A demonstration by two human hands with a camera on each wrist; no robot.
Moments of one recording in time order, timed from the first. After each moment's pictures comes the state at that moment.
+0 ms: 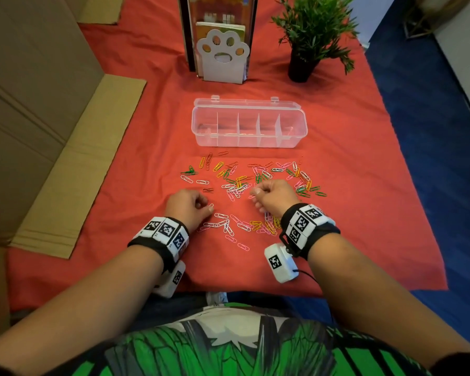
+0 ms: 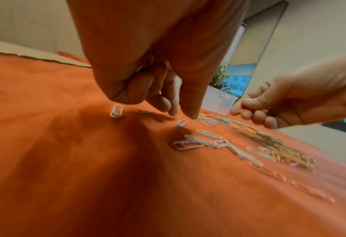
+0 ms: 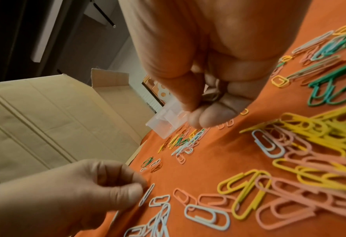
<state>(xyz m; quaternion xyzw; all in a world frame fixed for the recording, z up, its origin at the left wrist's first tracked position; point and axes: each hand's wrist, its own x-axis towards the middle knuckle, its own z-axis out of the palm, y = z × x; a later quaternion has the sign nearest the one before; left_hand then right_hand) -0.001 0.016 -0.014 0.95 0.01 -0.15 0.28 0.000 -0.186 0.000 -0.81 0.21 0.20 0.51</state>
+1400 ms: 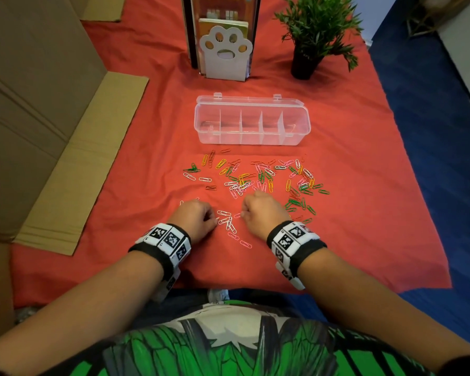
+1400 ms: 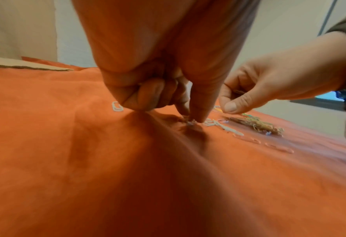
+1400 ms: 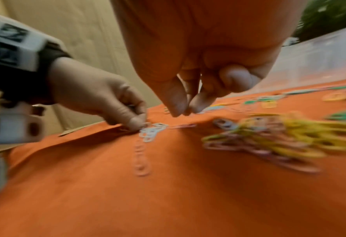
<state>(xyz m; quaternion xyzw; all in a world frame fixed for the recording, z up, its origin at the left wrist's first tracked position) -0.017 0.022 -0.027 0.95 -0.12 -0.21 0.19 -0.033 -0.164 -0.006 -0.97 -0.04 0.18 0.18</state>
